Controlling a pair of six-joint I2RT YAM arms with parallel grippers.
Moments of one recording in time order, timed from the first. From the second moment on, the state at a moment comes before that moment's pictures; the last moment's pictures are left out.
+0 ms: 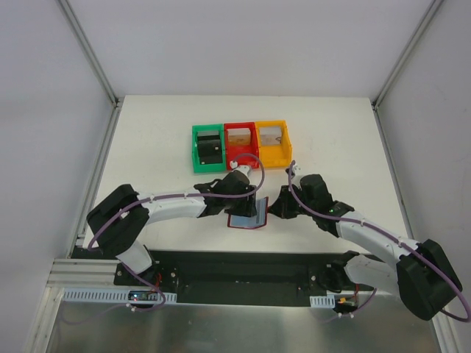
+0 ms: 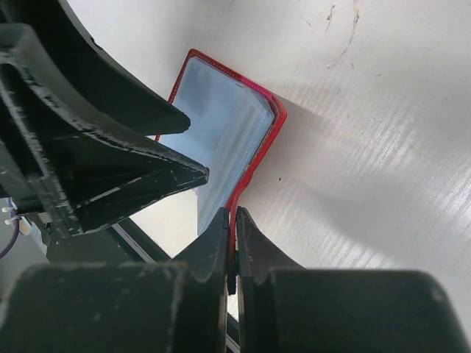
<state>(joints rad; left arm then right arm) -0.94 1.60 0.87 -0.17 0.00 -0.73 0.61 1.08 0.46 -0.05 -0.32 0.51</state>
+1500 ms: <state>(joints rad) -0.97 1.63 0.91 -0.21 -0.06 -0.72 0.62 1.07 0.49 -0.08 -0.34 0.51</state>
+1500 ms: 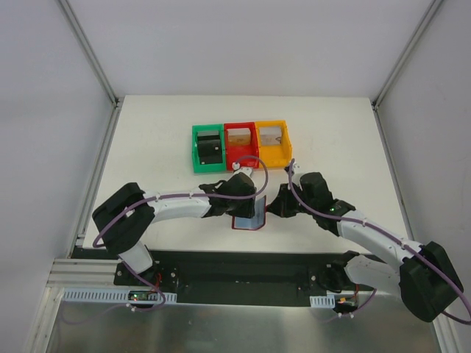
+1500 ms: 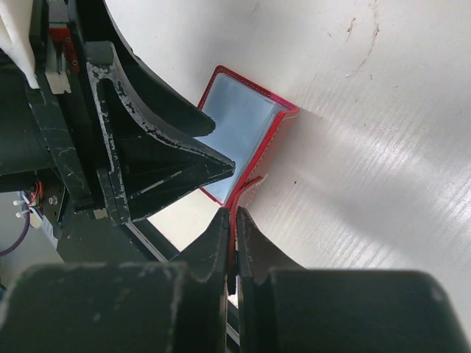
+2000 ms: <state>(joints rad) -0.97 1.55 0.90 -0.21 -0.02 -0.72 0.62 1.07 0.49 -0.08 -0.34 0.51</state>
